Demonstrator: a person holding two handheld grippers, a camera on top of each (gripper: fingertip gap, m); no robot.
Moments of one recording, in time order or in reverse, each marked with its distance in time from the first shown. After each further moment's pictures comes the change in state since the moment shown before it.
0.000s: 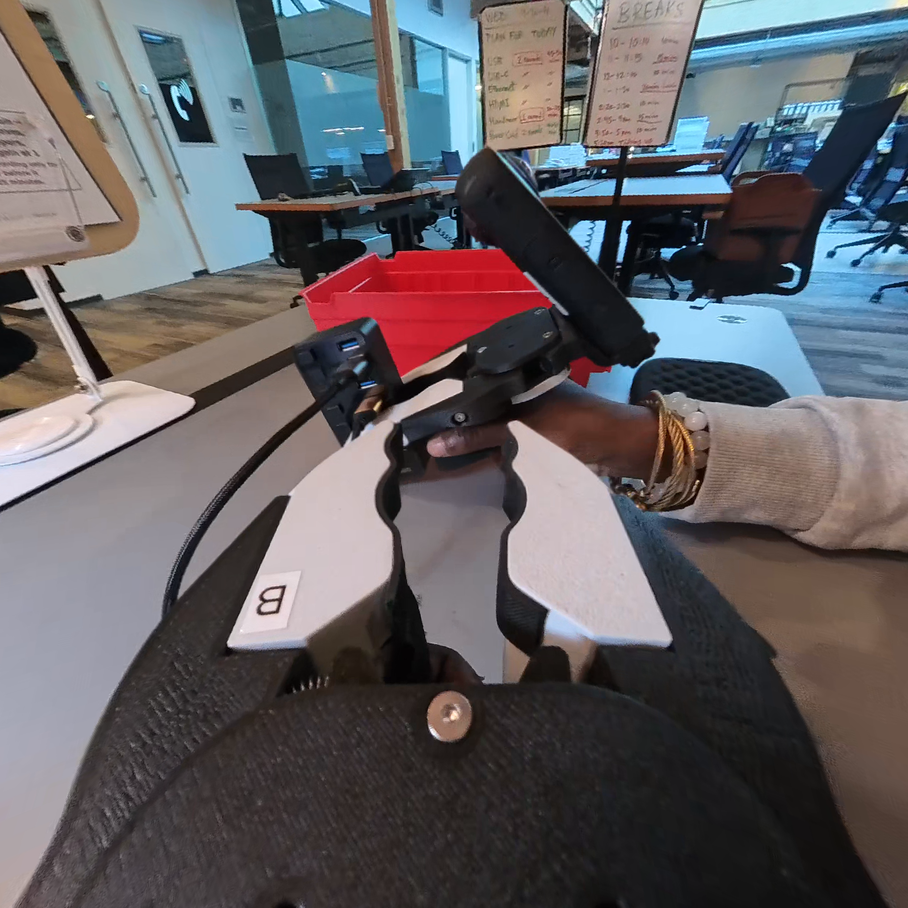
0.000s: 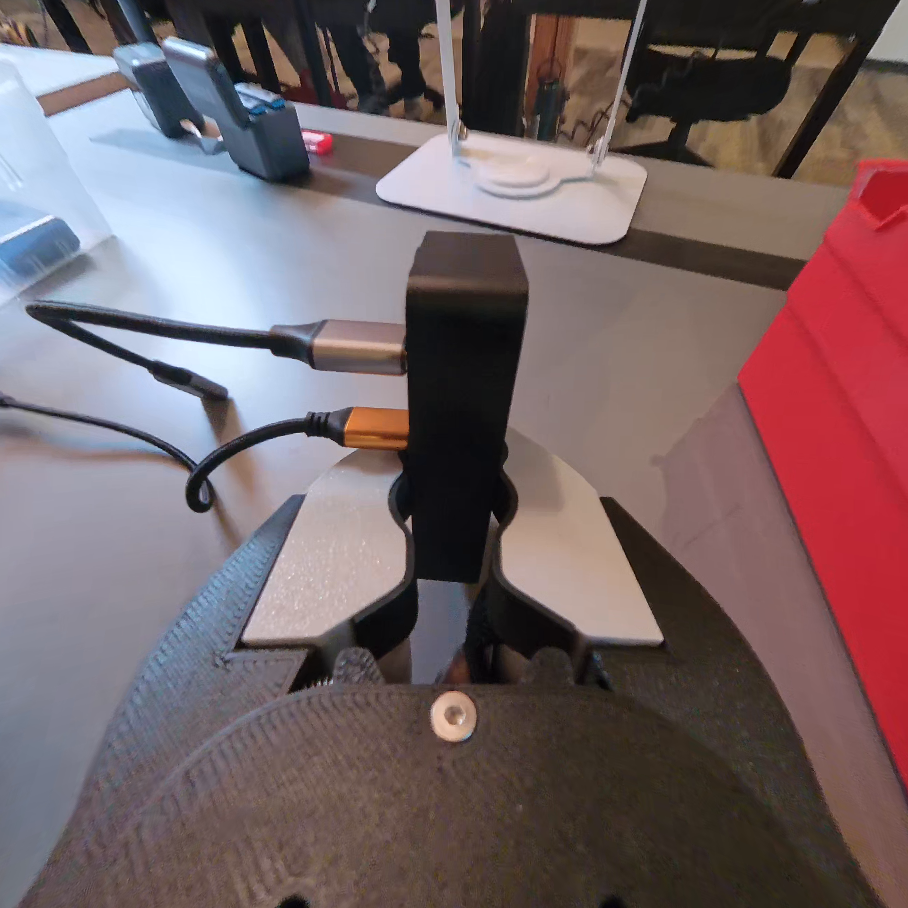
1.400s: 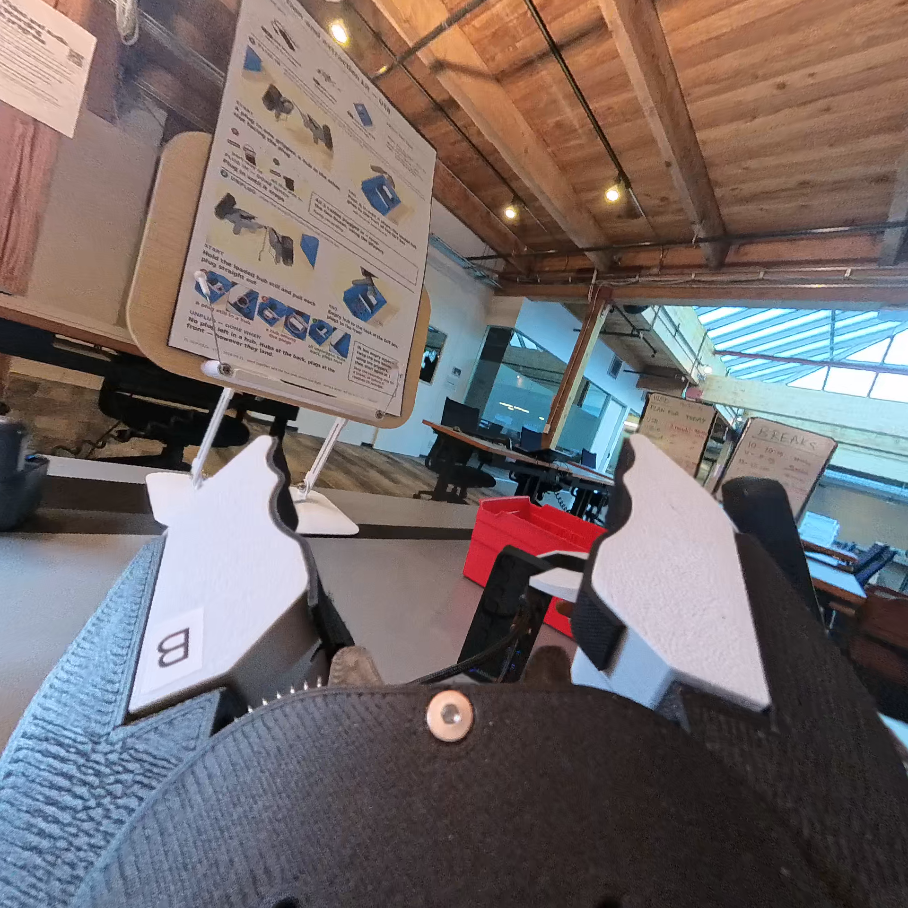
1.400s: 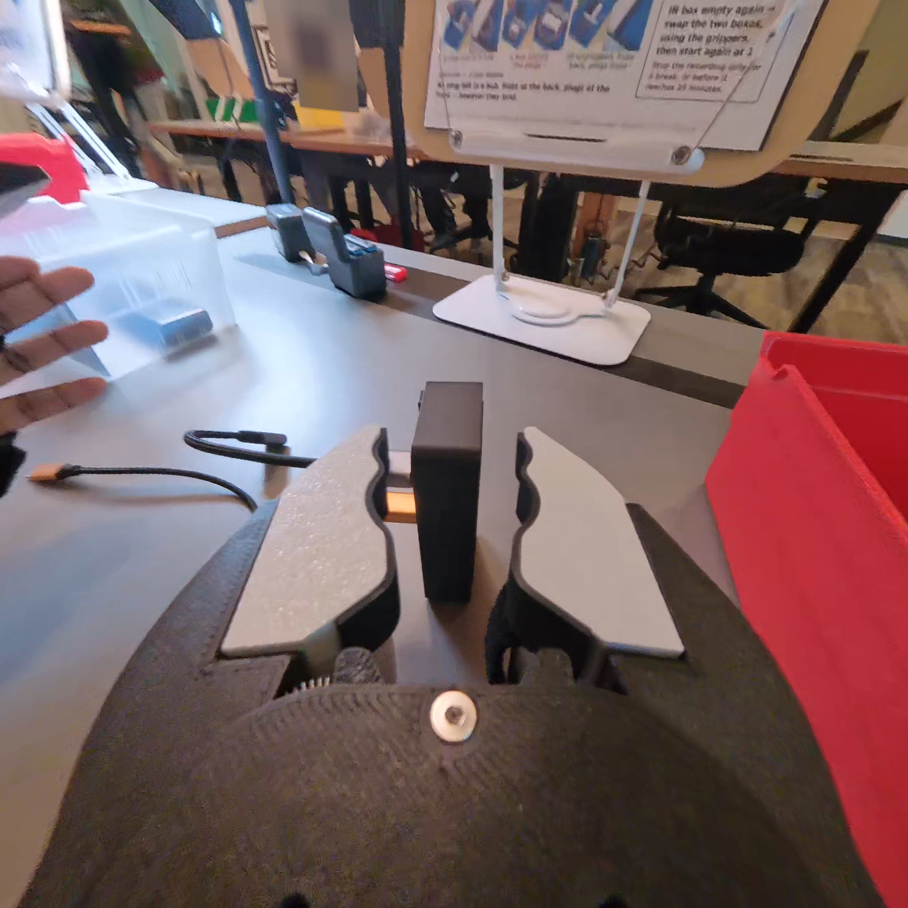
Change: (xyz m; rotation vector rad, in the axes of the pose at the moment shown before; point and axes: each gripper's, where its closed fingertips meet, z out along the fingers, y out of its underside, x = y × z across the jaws) left arm -0.097 -0.073 -0.079 0.579 -0.427 -0.305; right arm -0.002 -0.041 -0.039 0.231 -0.134 -0.066
